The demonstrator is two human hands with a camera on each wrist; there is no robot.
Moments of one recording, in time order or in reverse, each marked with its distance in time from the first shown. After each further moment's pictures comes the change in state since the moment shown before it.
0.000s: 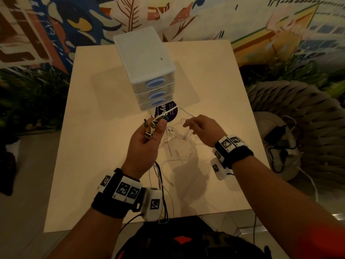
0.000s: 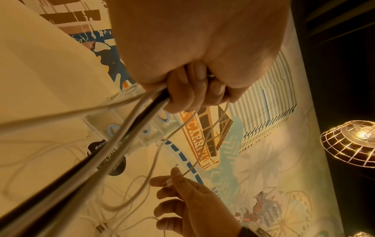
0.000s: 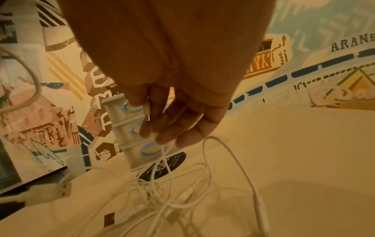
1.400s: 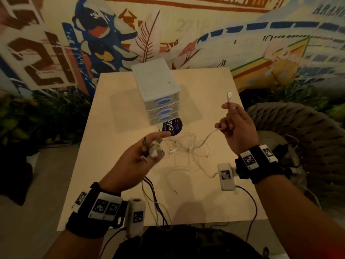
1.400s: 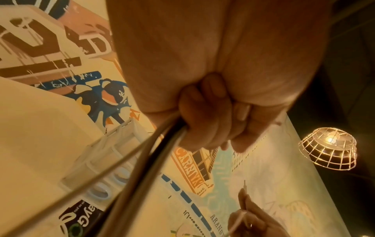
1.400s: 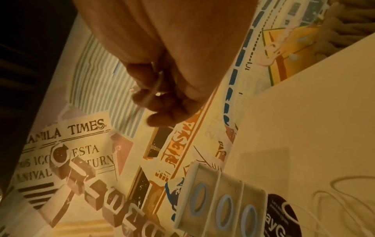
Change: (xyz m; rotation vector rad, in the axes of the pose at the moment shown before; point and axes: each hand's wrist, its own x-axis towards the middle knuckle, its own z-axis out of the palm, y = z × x) left_hand -0.055 0.047 -0.046 0.380 -0.311 0.189; right_hand -0.064 -0.050 -0.079 1.253 0.396 -0.114
